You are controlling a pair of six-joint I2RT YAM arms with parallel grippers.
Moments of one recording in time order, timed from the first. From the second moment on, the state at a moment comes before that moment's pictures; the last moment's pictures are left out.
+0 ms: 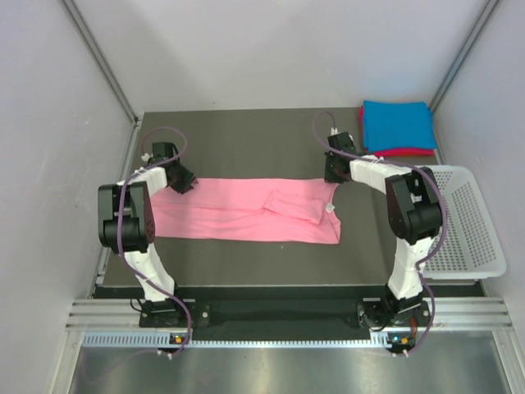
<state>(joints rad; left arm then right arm) 0.08 1.85 1.13 -0.23 0.10 -0.76 0.32 1.96 1.29 -0.28 0.12 0.35</state>
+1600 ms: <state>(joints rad) -0.14 1.38 0.95 -0.31 0.63 -0.55 0.26 1.97 1.34 -0.39 0.05 0.24</state>
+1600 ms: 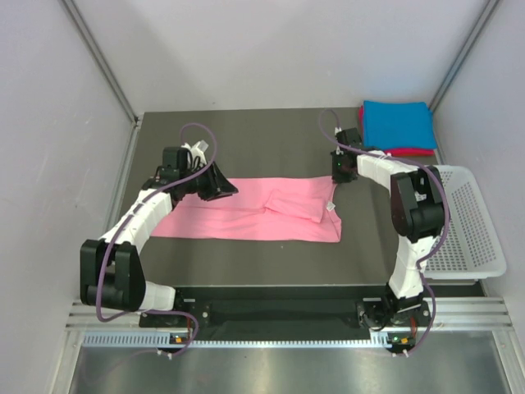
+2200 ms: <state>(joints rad) -0.14 1.36 0.95 -0.31 0.64 -0.58 0.25 2.00 1.39 -0.43 0.05 0.20</state>
